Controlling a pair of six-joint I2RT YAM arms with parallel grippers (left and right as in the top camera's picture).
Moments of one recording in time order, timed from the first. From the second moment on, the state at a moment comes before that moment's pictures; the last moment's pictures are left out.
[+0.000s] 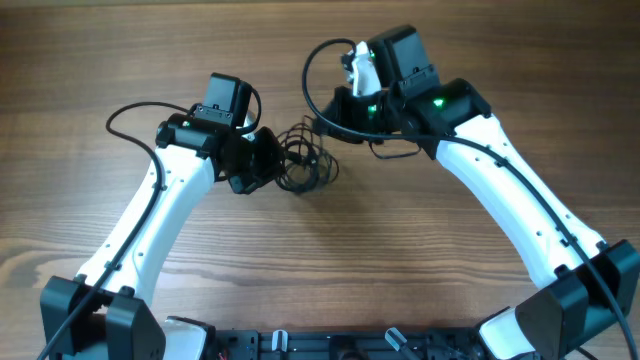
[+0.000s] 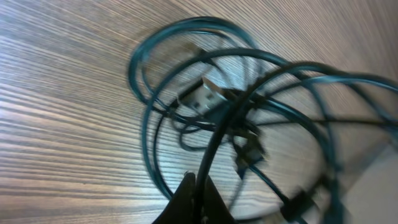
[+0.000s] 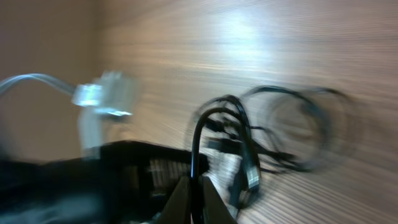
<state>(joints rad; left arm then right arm) -0.27 1.53 1.21 -0.95 0.38 -0.80 0.49 1.68 1.53 -0.80 -0.52 0.66</state>
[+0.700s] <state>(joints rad) -0.27 1.11 1.21 -0.71 0.54 -0.82 0.49 1.68 1.53 -1.01 -0.23 0.60</state>
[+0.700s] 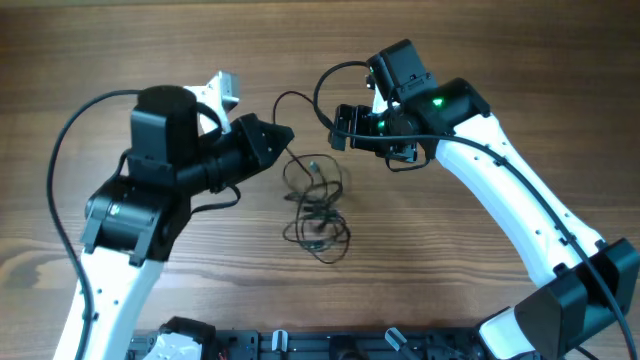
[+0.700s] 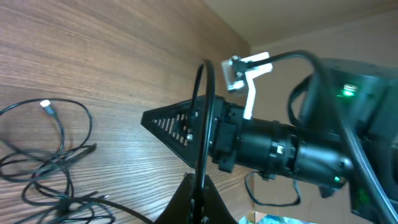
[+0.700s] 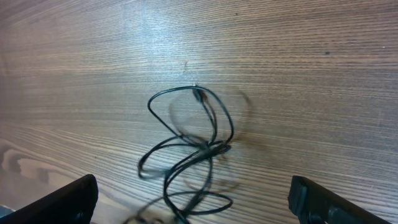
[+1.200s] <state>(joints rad) -0.22 1.13 1.20 -0.41 0.40 -1.02 0.49 1.68 1.53 -1.06 -0.46 0.41</state>
